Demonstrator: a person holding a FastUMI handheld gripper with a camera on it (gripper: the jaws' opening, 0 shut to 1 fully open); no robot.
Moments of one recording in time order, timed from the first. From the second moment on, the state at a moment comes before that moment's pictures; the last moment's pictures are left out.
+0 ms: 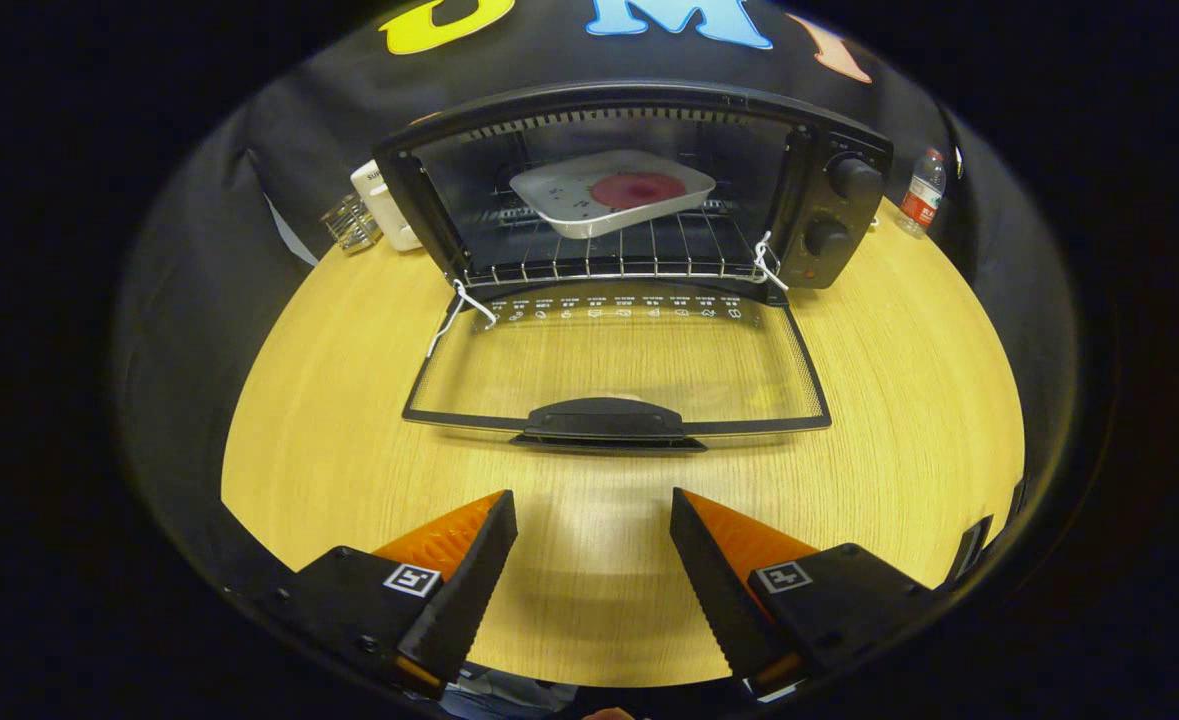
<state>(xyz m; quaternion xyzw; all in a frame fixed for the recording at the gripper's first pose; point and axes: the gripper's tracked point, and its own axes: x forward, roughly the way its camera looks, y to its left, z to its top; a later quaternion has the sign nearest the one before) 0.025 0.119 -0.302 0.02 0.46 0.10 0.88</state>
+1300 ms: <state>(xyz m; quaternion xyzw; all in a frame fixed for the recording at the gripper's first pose) 0.048 0.109 -0.301 0.02 0.48 0.04 0.87</state>
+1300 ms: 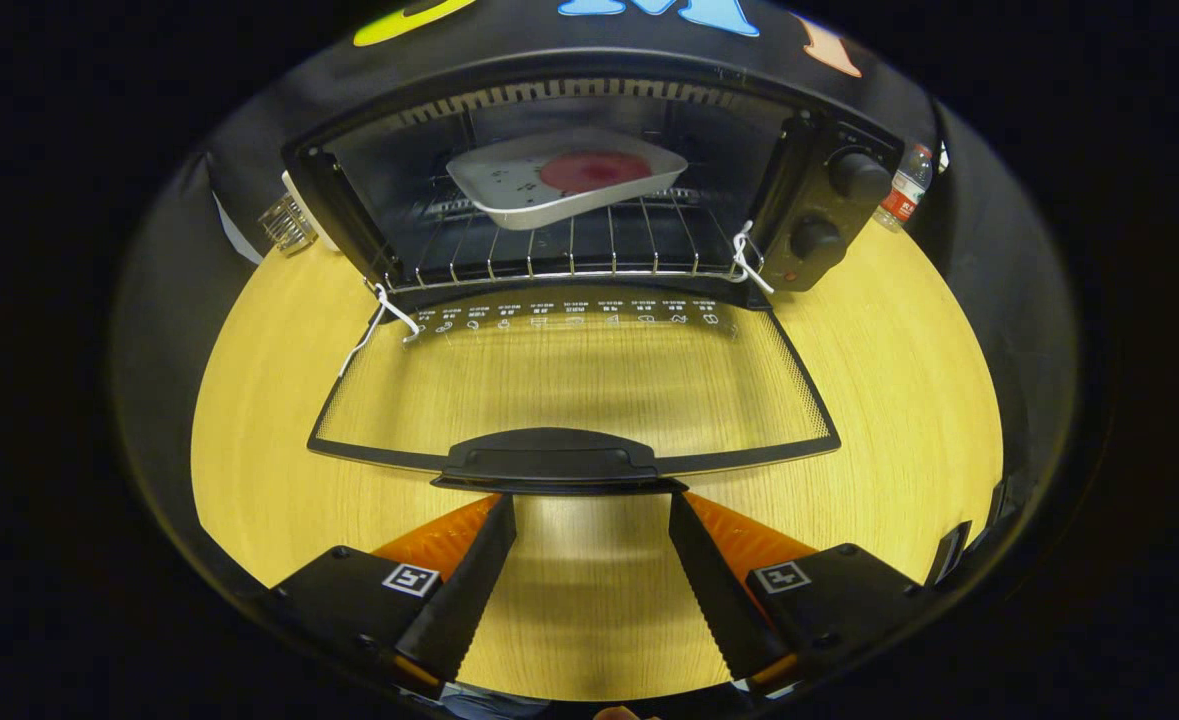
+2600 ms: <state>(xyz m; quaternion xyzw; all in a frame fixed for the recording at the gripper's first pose) 0.066 0.070 -0.032 0.06 0.15 0.03 0.99</state>
